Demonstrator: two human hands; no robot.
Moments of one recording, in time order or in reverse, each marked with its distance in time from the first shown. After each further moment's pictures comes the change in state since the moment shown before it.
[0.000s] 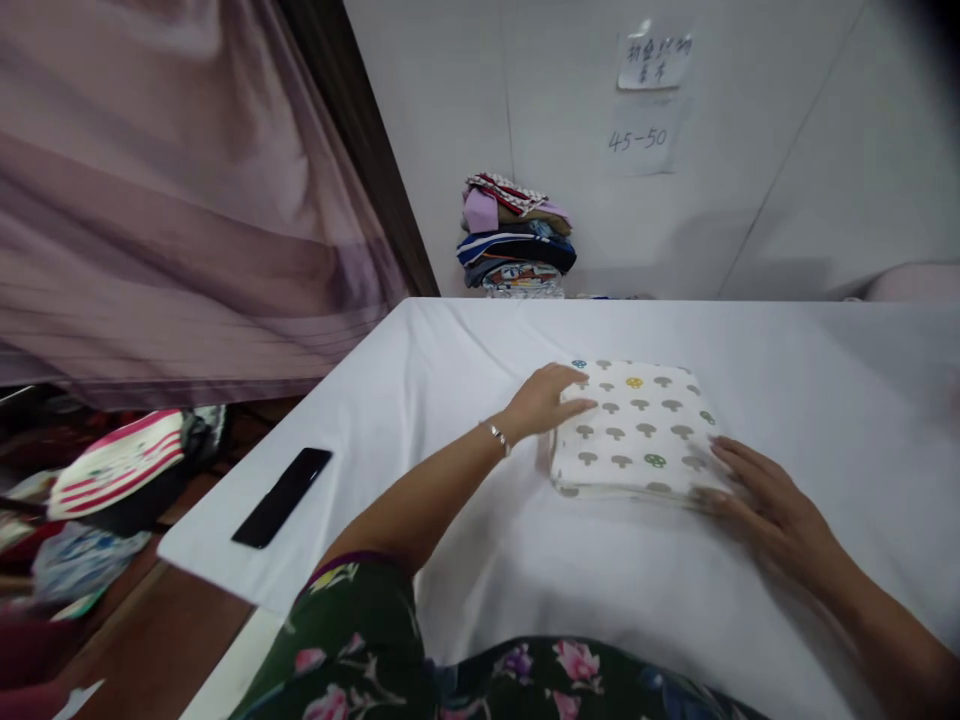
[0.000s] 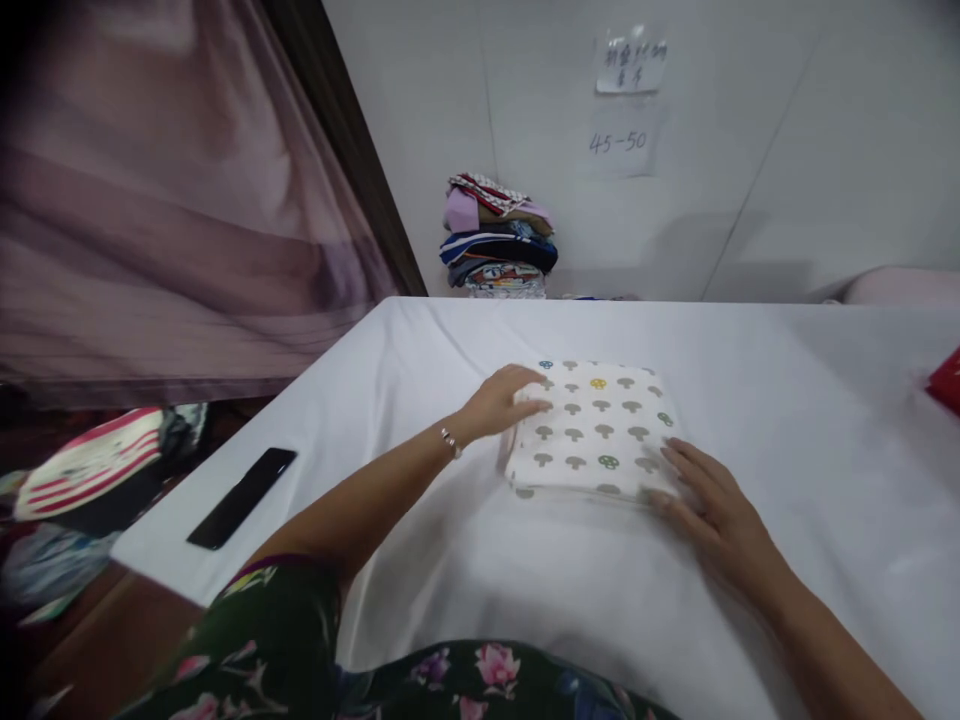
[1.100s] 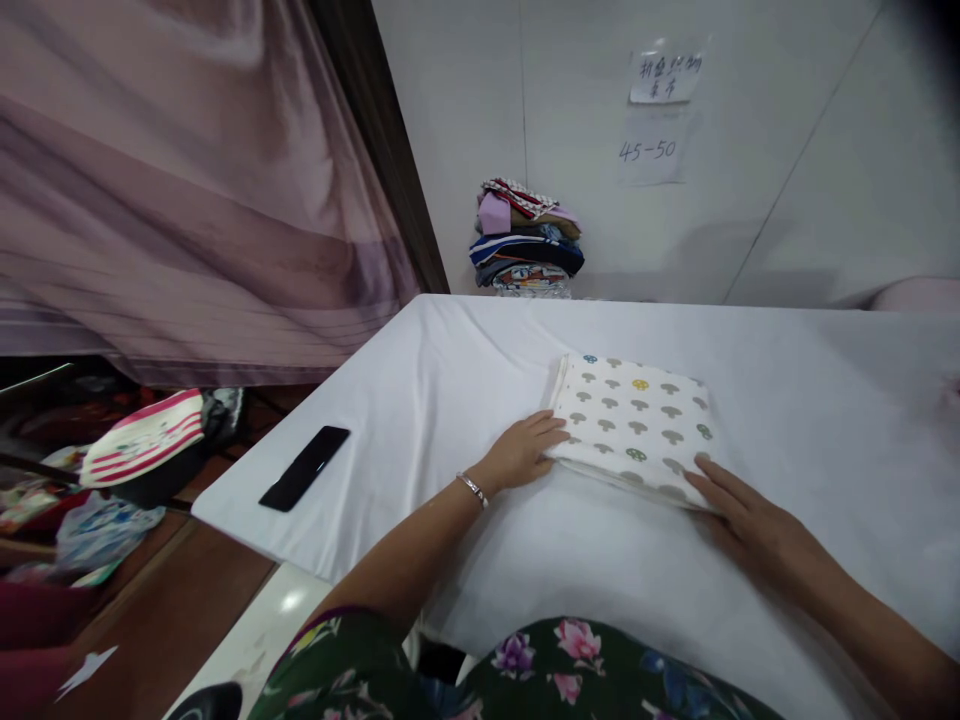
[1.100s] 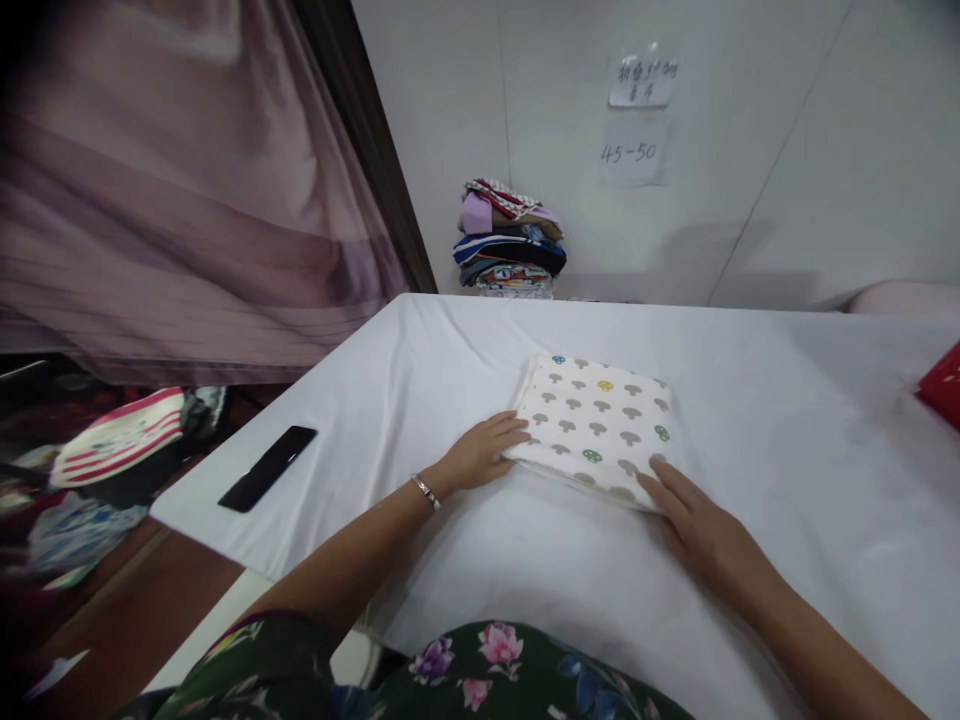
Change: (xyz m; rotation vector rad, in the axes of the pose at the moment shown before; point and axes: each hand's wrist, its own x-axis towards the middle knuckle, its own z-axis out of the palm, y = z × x) left_hand -0.102 0.013 0.028 -0.028 -0.137 -0.053; right_hand -0.031 0.014 0.011 -0.214 -0.144 -0.308
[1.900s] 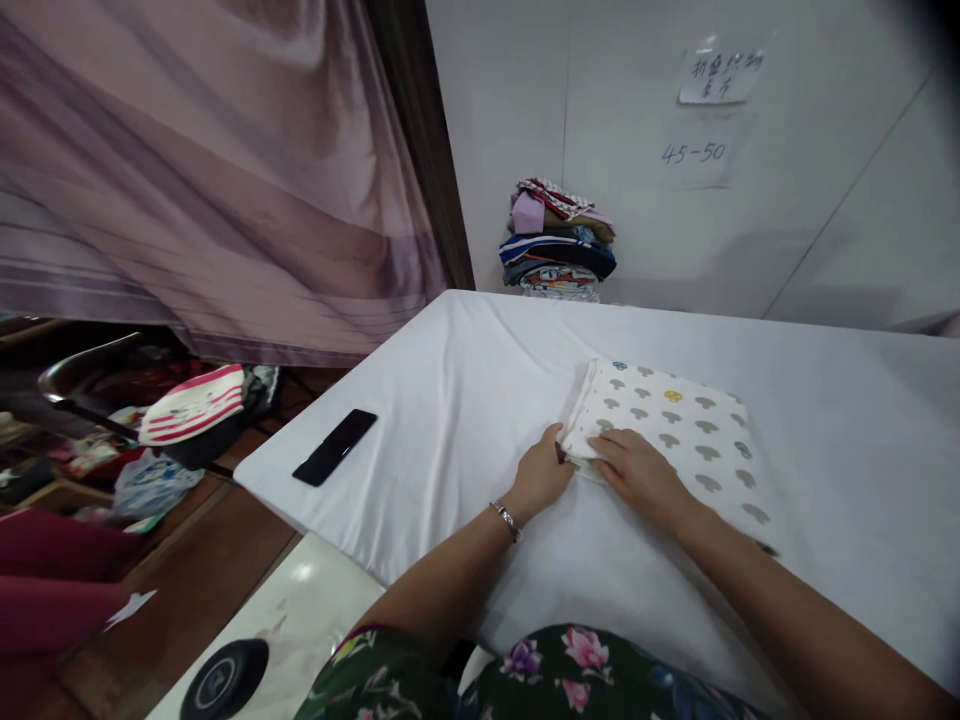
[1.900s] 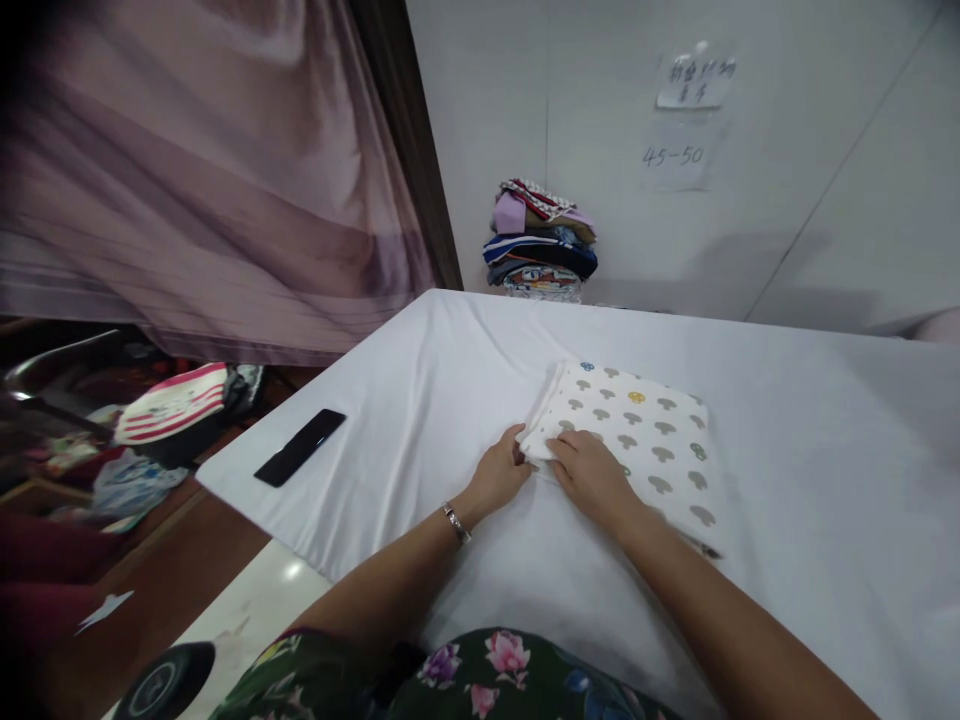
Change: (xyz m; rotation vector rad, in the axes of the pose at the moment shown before) left_hand -0.011 0.031 0.021 -0.287 0.166 -0.737; right_hand 0.134 -0.118 0.031 0.092 -0.043 -0.248
